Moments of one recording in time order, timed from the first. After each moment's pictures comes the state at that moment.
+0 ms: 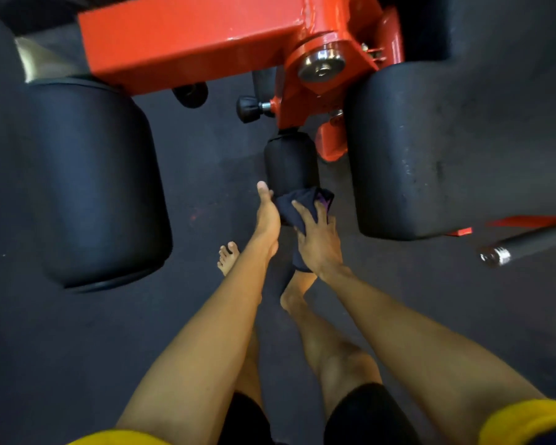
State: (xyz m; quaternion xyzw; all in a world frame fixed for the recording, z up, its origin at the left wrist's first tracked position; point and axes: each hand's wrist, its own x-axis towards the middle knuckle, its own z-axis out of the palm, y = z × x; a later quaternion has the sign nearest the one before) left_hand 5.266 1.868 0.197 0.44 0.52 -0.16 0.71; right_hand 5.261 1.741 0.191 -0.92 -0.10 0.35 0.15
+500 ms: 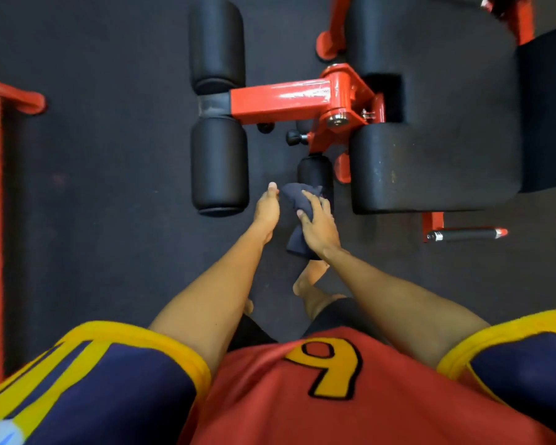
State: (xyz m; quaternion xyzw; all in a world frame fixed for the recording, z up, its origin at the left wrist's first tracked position) left_hand 5.200 1.913 0.415 0.53 0.51 -0.14 0.66; right_hand 5.225 1.775 0.399 -0.87 -0.08 0.35 0.34
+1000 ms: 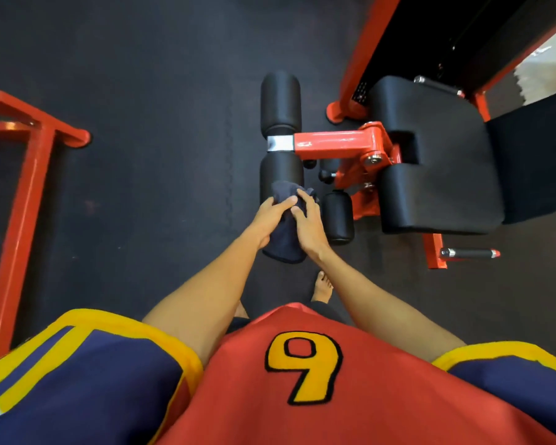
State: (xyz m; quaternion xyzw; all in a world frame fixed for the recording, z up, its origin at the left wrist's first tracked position) left_hand 5.096 2.042 0.521 0.54 0.39 -0.10 0.74; right_hand 5.125 1.924 0.536 -0.80 -0.04 0.29 0.52
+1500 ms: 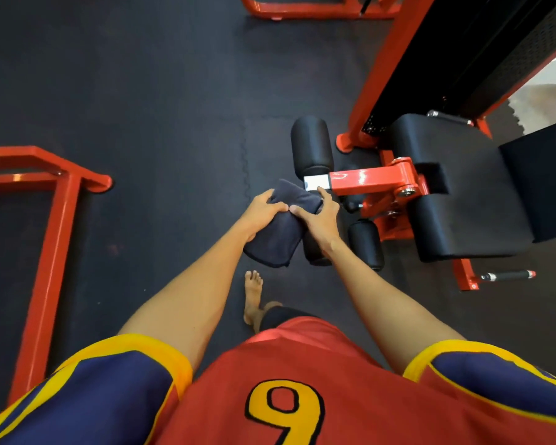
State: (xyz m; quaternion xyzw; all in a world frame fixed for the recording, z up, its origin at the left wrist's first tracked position) left_hand 5.099 2.225 0.580 0.70 0.27 -0.11 0.66; right_hand 5.147 2.064 0.568 -0.79 0.02 0.23 0.57
